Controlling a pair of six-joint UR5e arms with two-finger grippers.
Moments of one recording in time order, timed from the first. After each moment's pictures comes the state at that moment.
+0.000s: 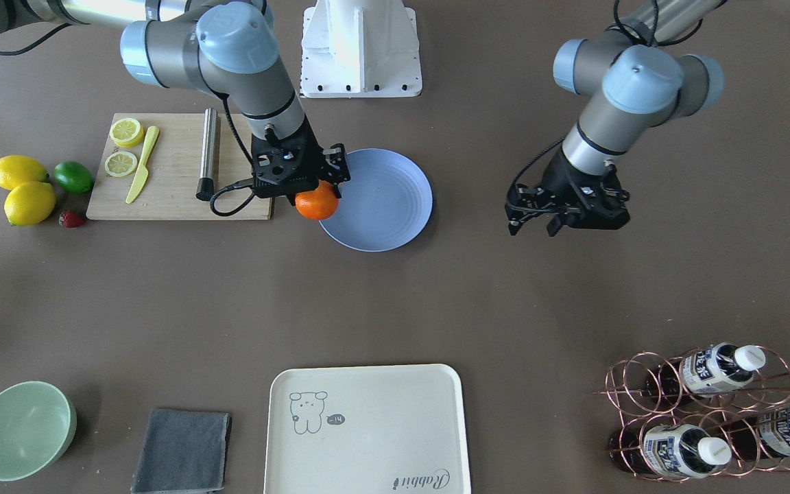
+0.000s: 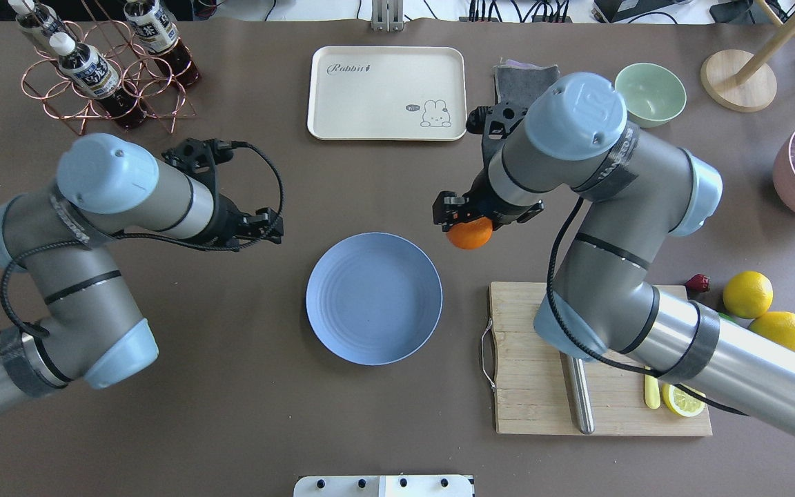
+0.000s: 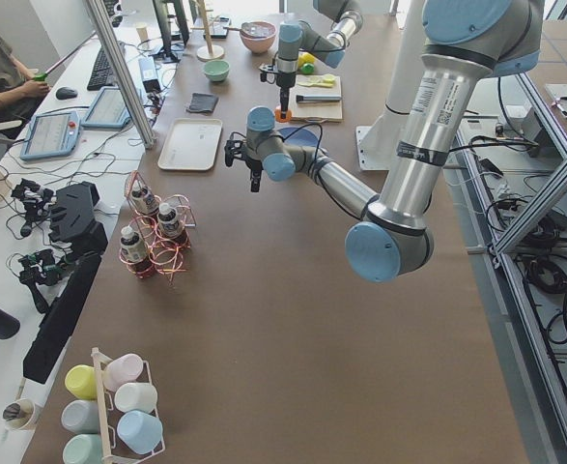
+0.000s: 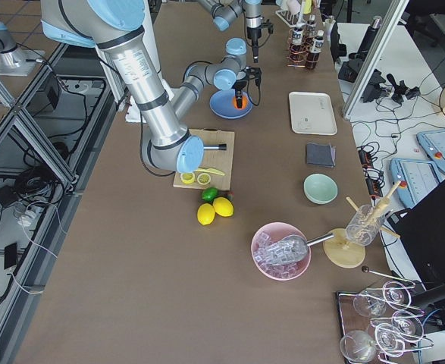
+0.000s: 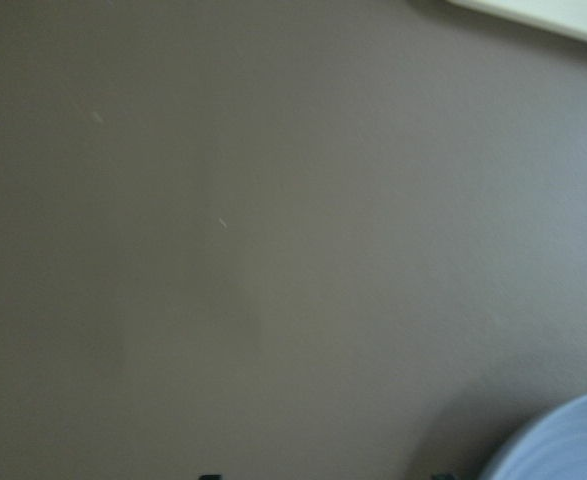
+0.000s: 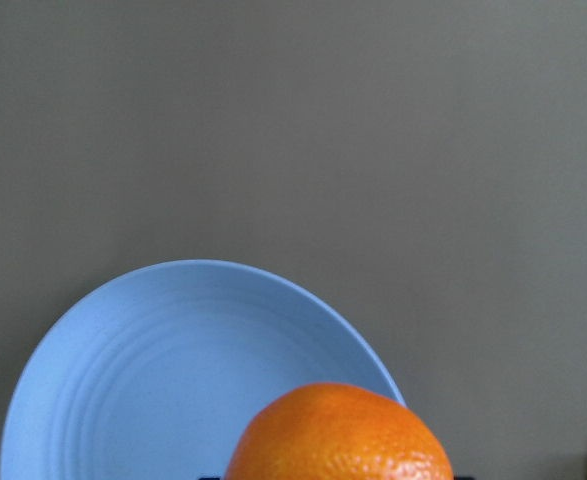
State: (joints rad) left arm -0.86 -1.87 -1.74 -1.96 -2.10 -1.03; right arm 0.50 -0.91 1.72 -1.47 1.87 1.22
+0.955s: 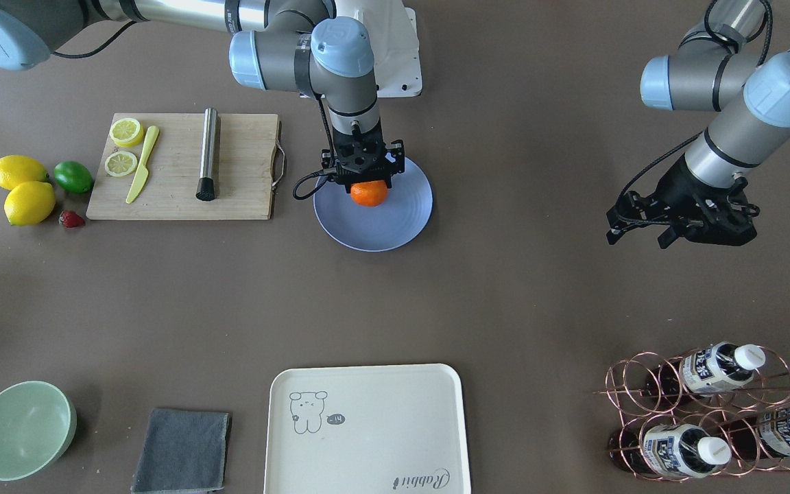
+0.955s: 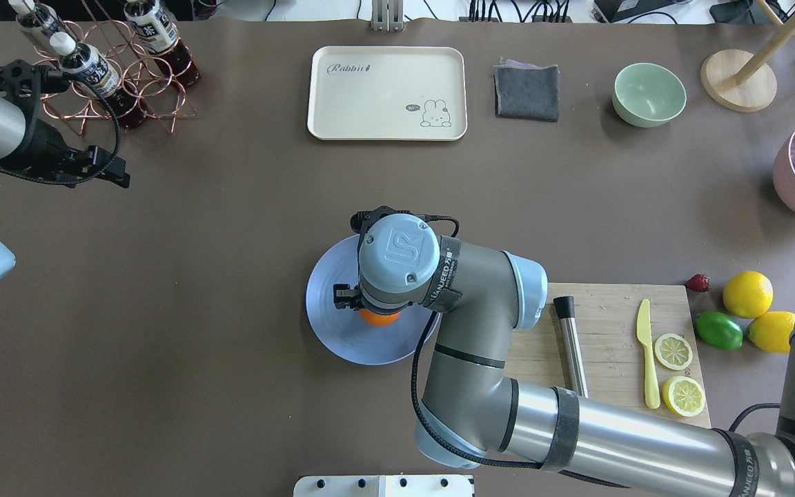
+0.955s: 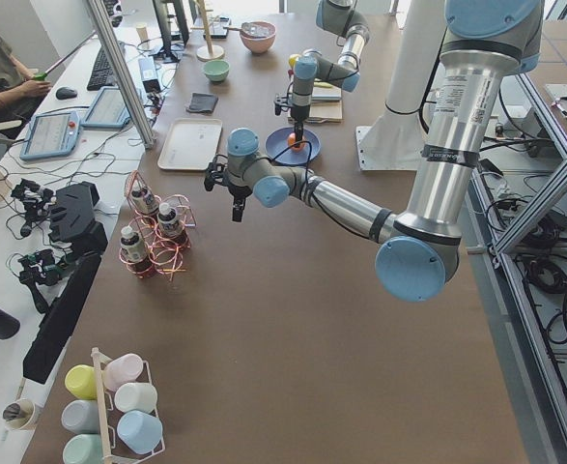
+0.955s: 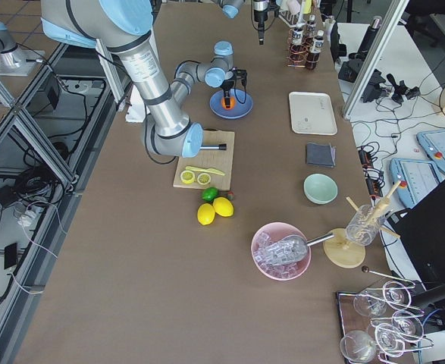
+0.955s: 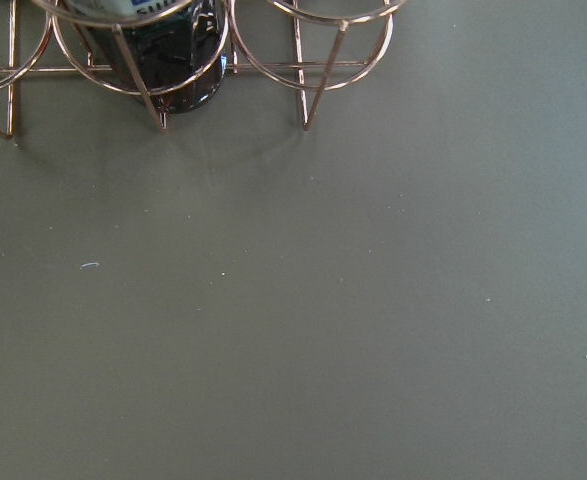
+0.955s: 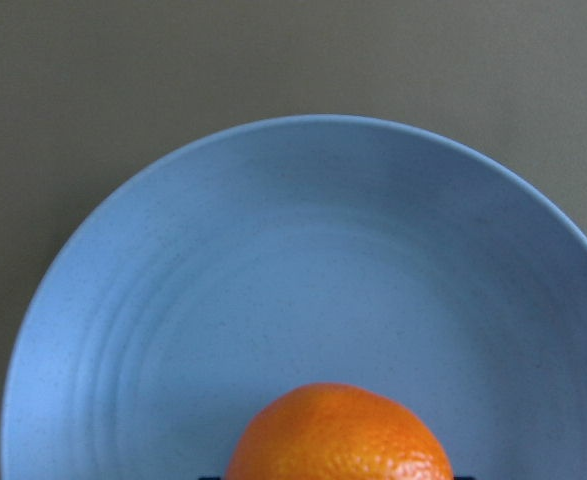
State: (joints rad) left arm -0.99 -1.78 -1.73 -1.96 -2.17 -0.85; right arm 0.38 -0.80 1.55 -1.47 1.77 1.26
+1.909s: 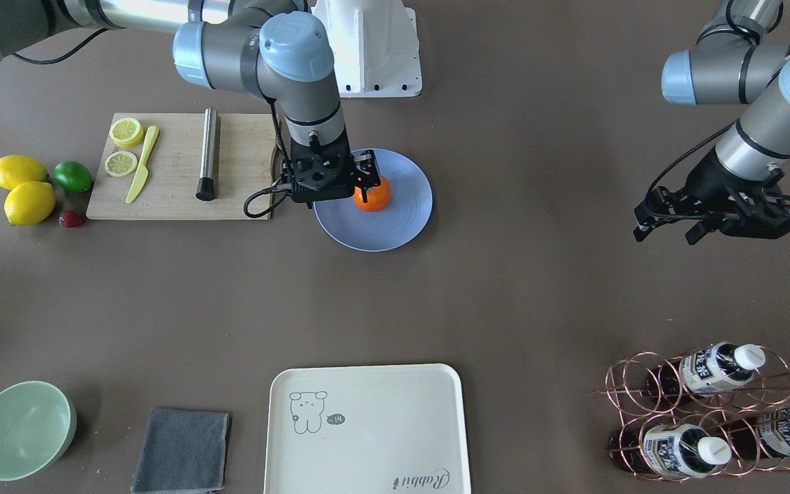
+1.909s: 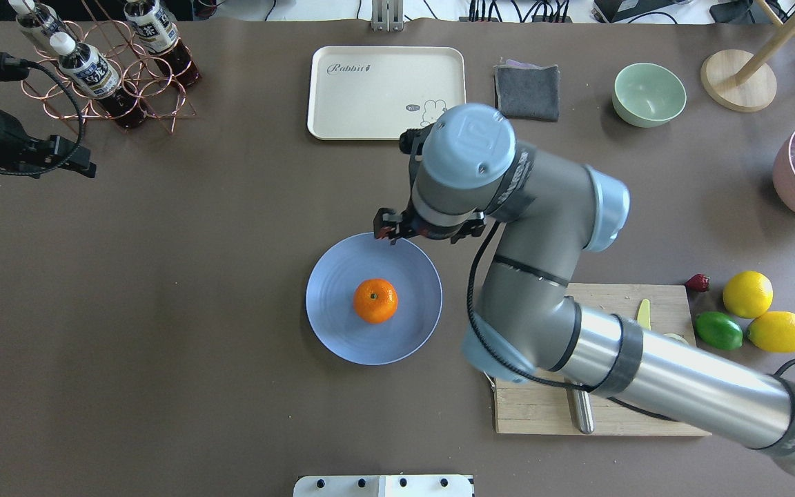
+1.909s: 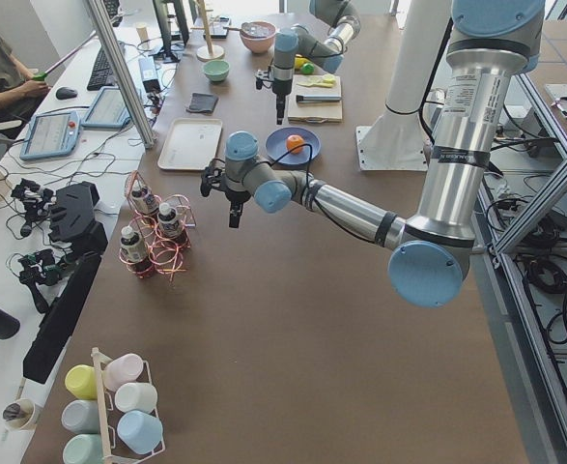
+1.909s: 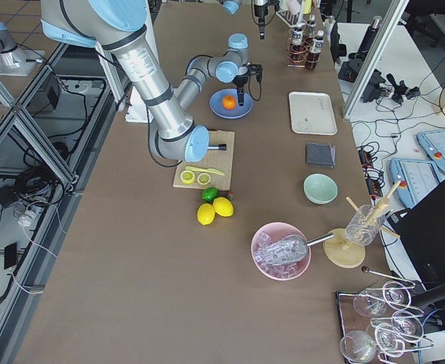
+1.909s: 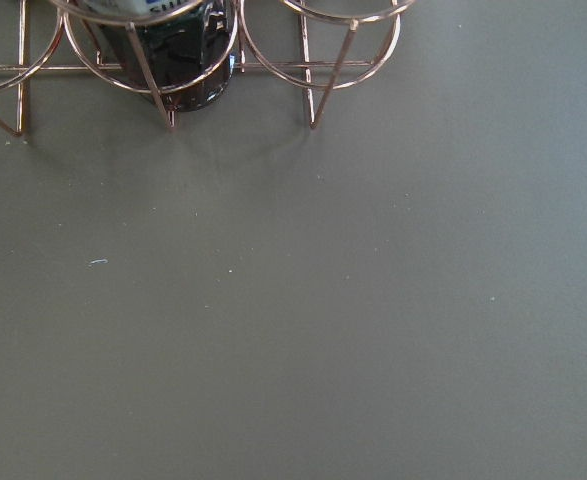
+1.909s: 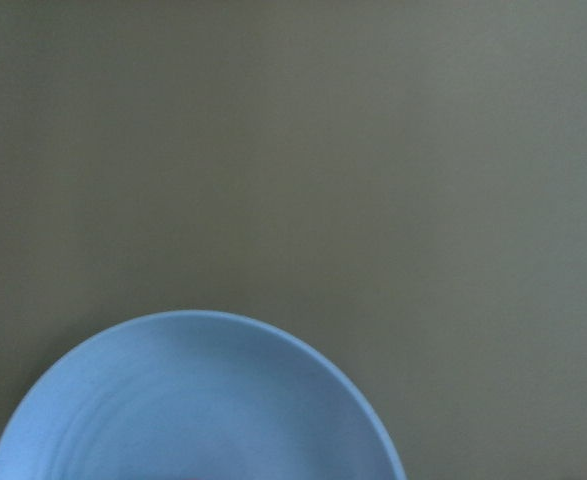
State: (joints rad) left arm -1.08 -1.72 -1.75 -1.95 -2.19 -0.75; right arm 0.60 -0.86 1.72 -1.62 1.92 1.10
